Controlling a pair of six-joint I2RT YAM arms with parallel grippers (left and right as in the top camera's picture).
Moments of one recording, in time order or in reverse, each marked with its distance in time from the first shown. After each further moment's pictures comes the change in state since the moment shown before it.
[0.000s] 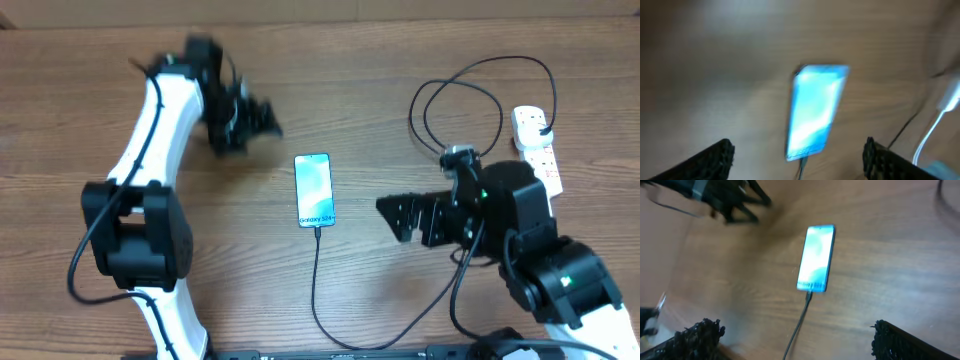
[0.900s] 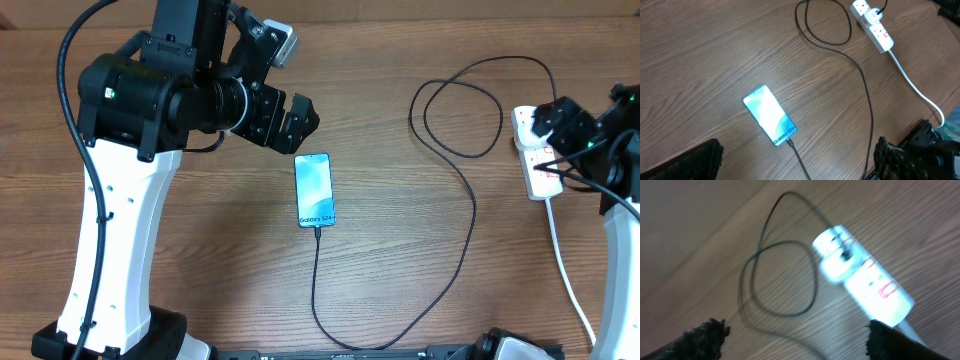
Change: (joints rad) left arm -0.220 -0.353 0.382 -0.311 -0.070 0.344; right arm -0.759 0.399 0.203 0.121 0.153 -0.049
